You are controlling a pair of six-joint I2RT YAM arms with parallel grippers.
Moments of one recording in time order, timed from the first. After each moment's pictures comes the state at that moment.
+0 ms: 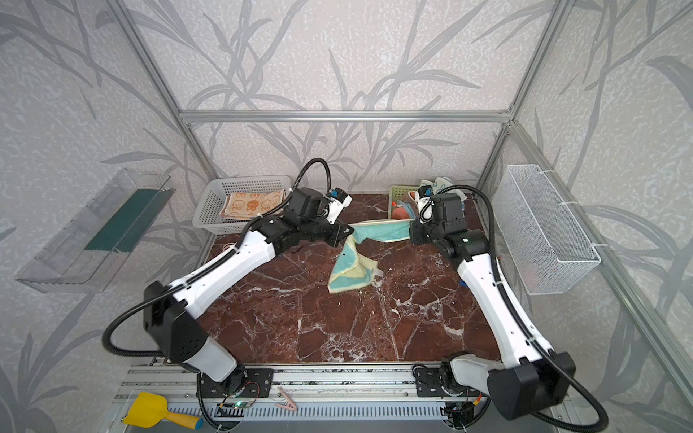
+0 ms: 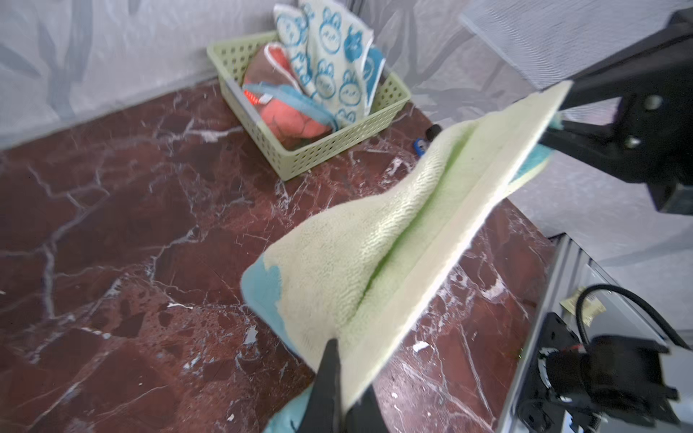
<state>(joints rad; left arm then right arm) -0.62 1.53 1.52 -0.59 0.33 -0.10 0.25 1.18 1.31 -0.74 -0.06 0.06</state>
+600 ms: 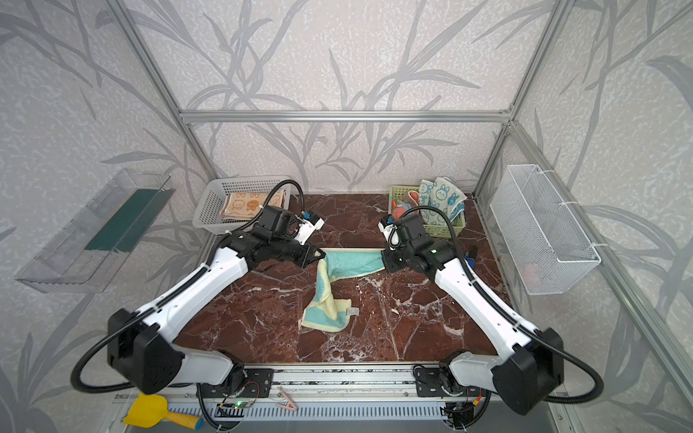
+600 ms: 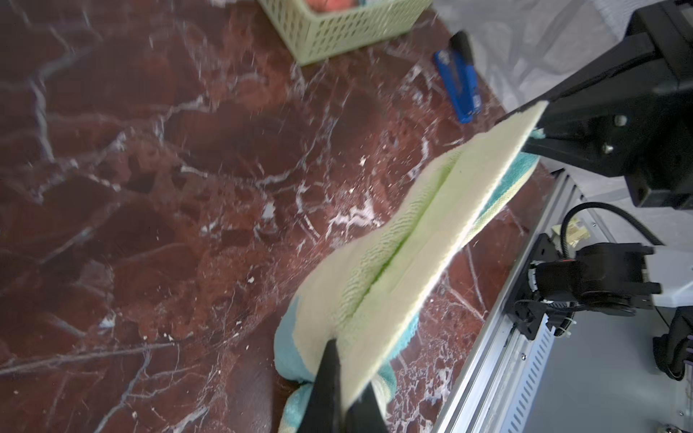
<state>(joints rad) -0.44 1.47 1.22 -0.68 0.49 -0.04 0.49 1.34 1.12 -0.72 -0.09 0.09</state>
